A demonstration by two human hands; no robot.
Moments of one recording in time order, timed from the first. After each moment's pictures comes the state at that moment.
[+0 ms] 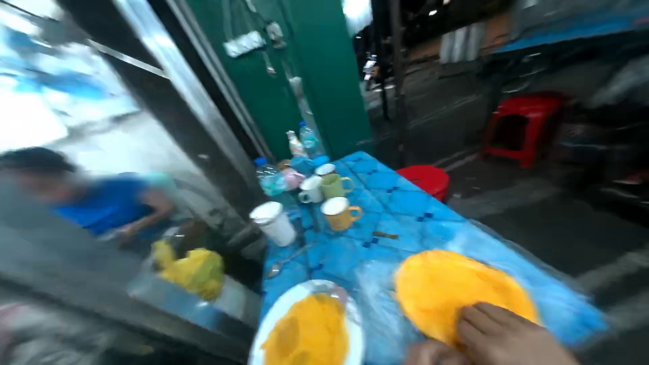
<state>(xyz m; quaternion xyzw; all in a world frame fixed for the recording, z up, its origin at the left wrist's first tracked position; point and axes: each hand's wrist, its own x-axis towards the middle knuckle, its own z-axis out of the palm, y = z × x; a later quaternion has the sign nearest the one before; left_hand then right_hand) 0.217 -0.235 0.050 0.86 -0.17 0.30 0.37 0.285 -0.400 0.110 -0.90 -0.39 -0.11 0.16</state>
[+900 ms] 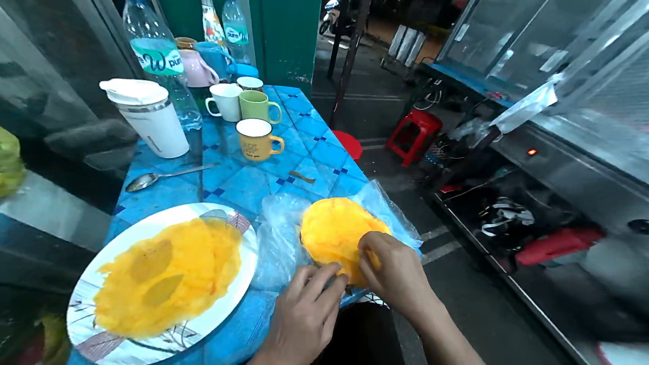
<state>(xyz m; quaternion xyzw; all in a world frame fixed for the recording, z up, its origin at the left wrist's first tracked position) 0.220 -0.235 0.033 0.87 -0.17 0.34 0.30 0.300 -0.419 0.102 -0.91 -0.31 -0.20 0.19</state>
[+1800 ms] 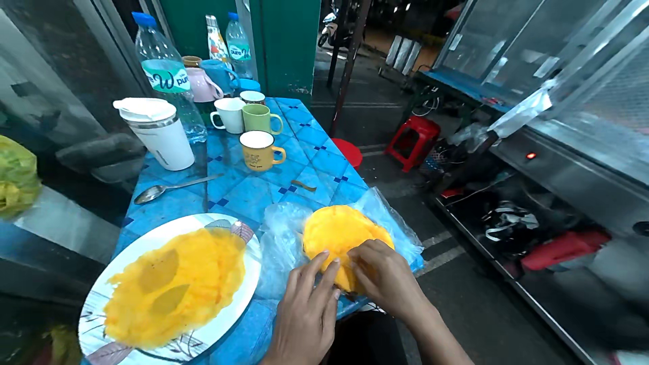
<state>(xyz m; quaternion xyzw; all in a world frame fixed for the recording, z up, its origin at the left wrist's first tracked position) 0.224 -0.234 0.034 0.88 -0.11 0.33 0.33 0.305 -0.417 0.086 -0.90 -0.32 -0.13 0.24</state>
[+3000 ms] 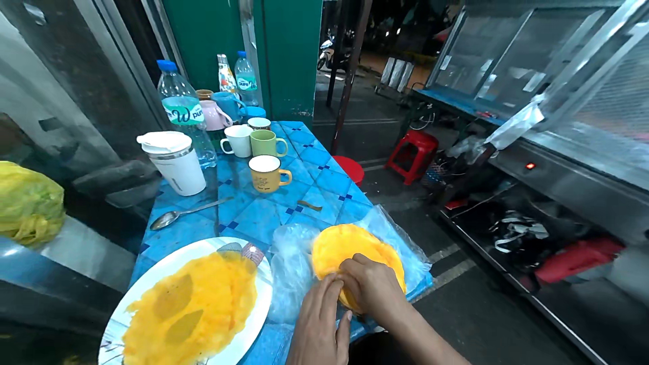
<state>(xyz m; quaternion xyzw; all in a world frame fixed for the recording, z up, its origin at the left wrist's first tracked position) 0.226 -0.235 0.036 0.88 -0.11 0.28 0.37 0.314 -0.377 0.091 -0.93 -0.31 -0.09 0.20</state>
